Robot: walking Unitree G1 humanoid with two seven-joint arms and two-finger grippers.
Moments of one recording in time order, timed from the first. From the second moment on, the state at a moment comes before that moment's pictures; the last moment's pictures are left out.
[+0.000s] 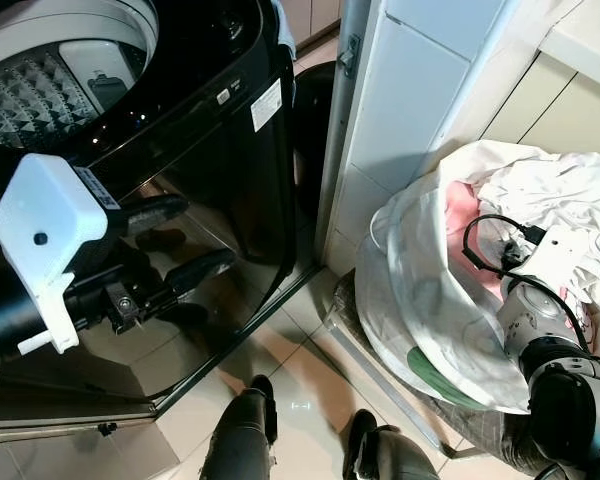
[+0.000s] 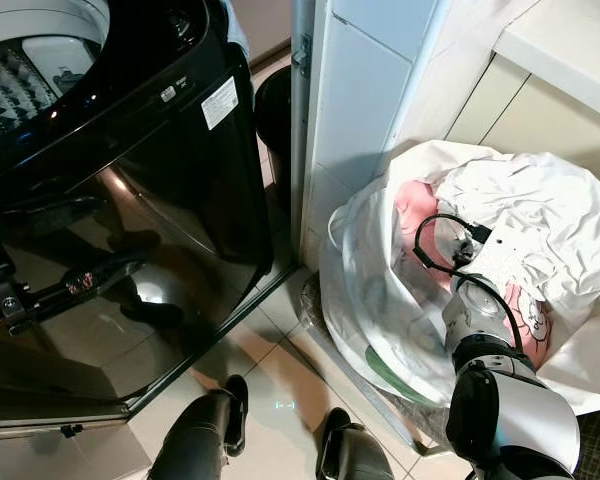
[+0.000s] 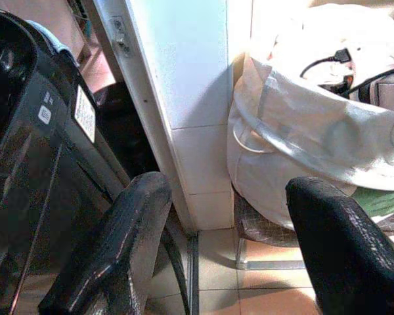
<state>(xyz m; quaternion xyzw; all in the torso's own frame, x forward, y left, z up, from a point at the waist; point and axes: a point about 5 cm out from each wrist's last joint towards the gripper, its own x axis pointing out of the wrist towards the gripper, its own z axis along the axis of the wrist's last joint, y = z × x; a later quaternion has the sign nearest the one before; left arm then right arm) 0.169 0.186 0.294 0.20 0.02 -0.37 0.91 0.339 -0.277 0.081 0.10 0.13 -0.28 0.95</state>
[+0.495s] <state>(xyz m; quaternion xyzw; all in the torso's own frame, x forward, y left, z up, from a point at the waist) 0.169 0.179 0.286 0.19 0.02 -0.38 0.91 0.340 -0.277 0.083 0.10 0.12 -0.27 0.95</state>
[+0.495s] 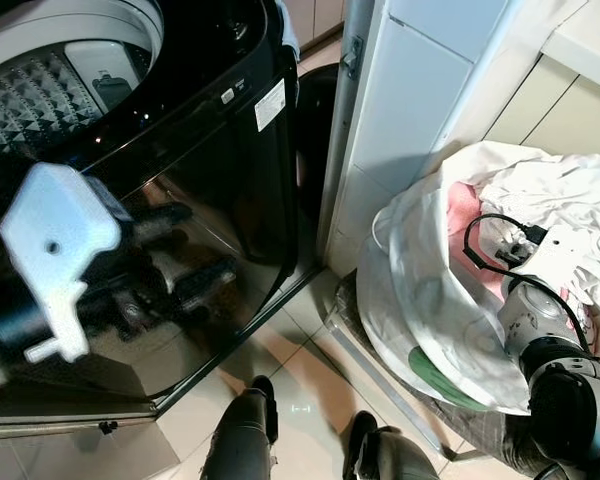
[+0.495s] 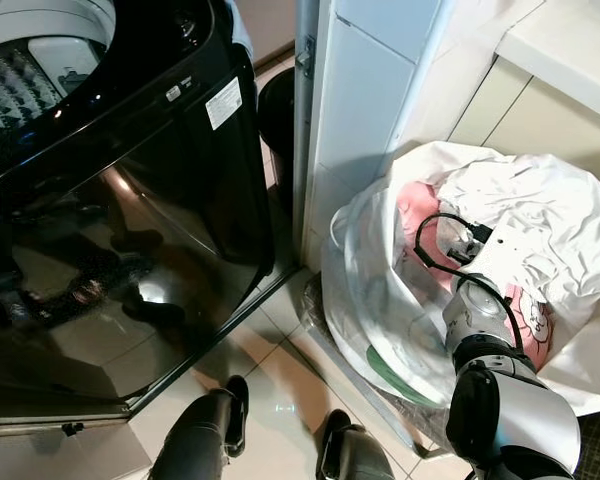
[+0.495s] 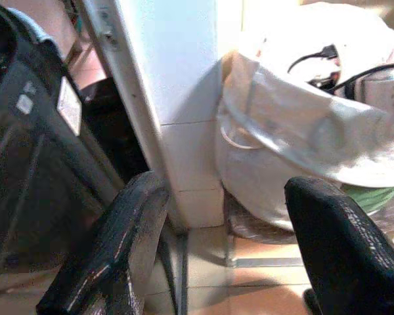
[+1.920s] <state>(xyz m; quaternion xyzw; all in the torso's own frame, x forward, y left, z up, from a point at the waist) 0.284 0.114 0.211 0.10 -0.10 -0.34 0.93 0.306 -0.263 0.169 -0.01 -0.01 -0.05 1.00</state>
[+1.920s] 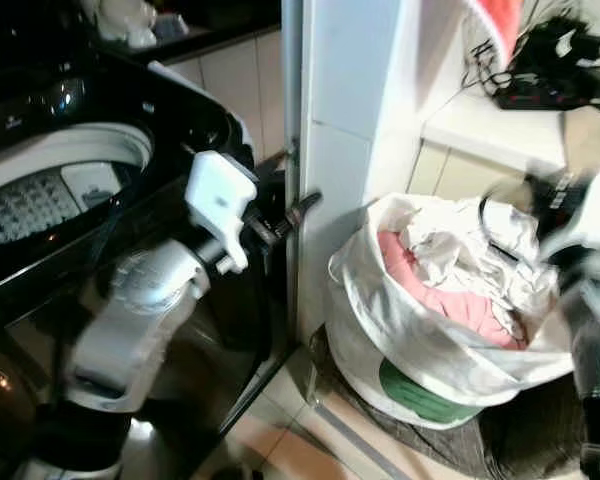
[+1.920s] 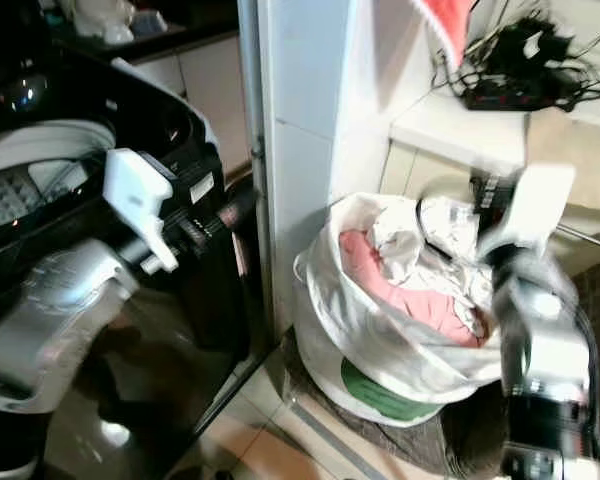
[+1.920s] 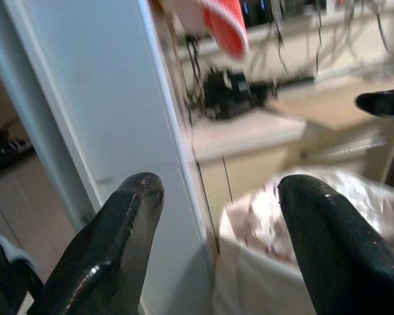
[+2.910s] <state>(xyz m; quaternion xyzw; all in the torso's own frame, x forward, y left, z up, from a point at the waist) 0.277 0.135 0.161 0.02 -0.02 -0.19 0.98 0.254 -0.199 0.132 0.01 0.05 -0.05 1.00</state>
